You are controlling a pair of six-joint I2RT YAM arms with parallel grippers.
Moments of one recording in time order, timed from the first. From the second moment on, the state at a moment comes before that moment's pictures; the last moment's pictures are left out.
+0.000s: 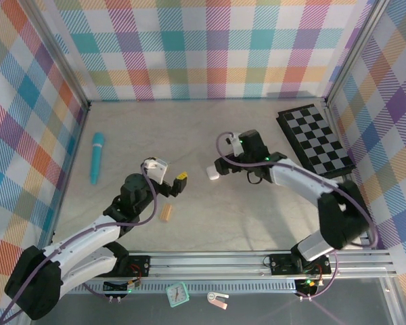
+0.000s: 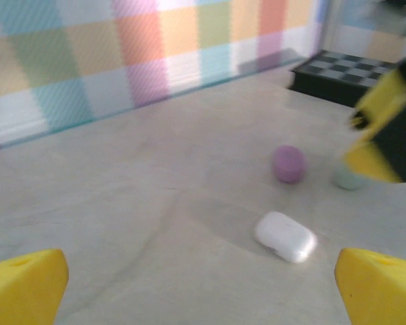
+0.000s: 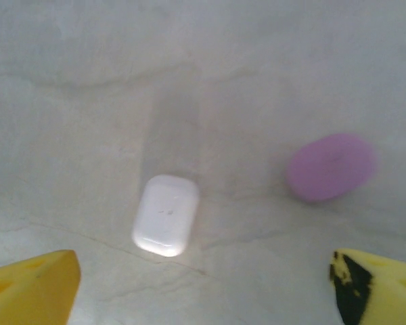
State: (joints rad) left arm -0.55 0.92 0.34 0.39 -0.07 0.04; right arm 0.53 1.47 0.94 -0.22 -0.08 0.11
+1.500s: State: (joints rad) left arm -0.04 1.58 0.41 0.77 0.03 -0.08; right arm 0.03 1.54 0.40 0.72 -0.01 0.05
